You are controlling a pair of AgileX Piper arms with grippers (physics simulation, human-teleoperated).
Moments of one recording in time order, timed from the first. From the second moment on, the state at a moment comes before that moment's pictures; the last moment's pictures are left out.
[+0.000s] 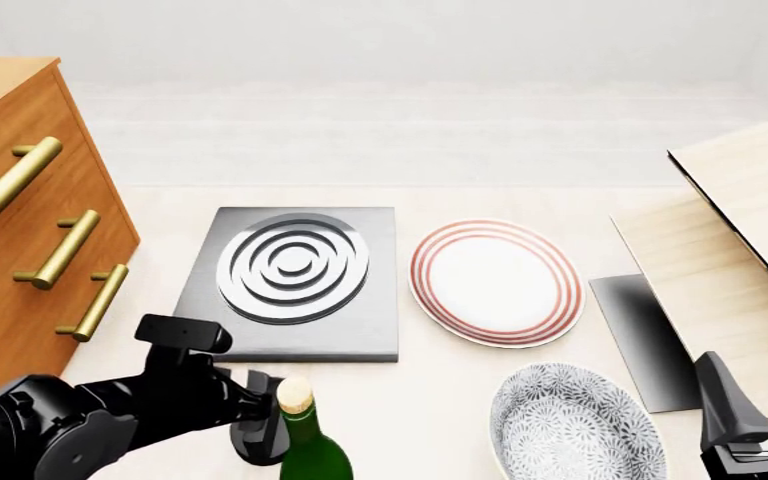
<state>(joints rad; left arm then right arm) -0.54 1.25 -0.39 0.03 -0.32 0.00 0.03 -0.01 -0.01 0.02</state>
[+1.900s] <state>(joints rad) -0.35 1.29 -0.31 -0.10 -0.36 0.00 0.03 -0.01 -0.01 0.02</state>
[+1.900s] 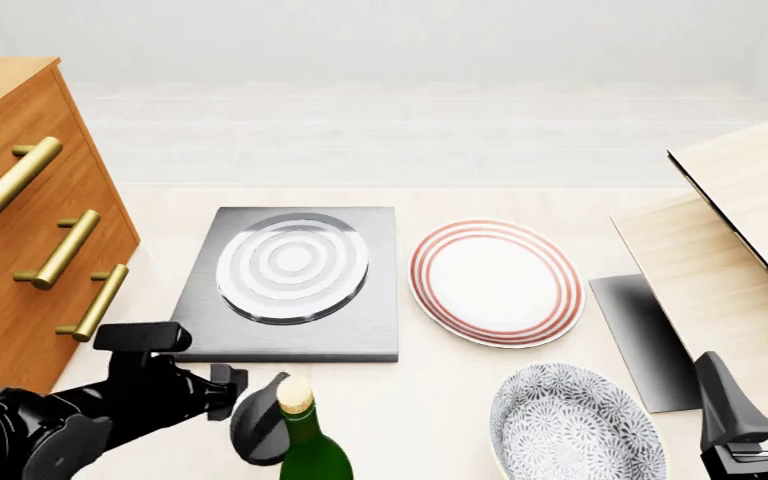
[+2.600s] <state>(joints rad) -0.23 1.06 -0.30 0.11 -0.23 0.00 0.03 -0.01 -0.01 0.02</state>
